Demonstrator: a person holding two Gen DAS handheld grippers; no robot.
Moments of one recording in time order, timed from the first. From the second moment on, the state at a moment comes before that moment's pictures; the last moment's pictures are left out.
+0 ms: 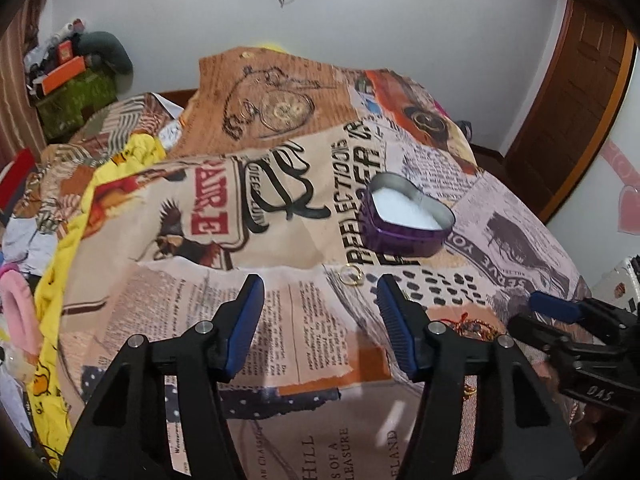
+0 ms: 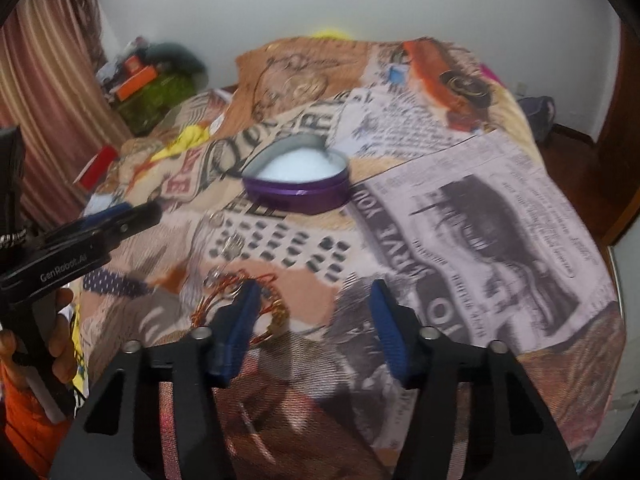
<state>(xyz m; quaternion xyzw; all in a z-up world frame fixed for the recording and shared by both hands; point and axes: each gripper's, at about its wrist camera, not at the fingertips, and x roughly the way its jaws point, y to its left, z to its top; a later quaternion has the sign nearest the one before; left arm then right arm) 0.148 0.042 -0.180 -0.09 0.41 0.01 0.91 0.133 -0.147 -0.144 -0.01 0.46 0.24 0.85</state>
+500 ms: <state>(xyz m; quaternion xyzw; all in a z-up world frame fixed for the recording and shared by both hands) 0.152 0.027 -0.183 -0.08 0.42 -0.02 0.90 0.138 -0.136 -0.161 -0.01 0.48 0.27 0.84</state>
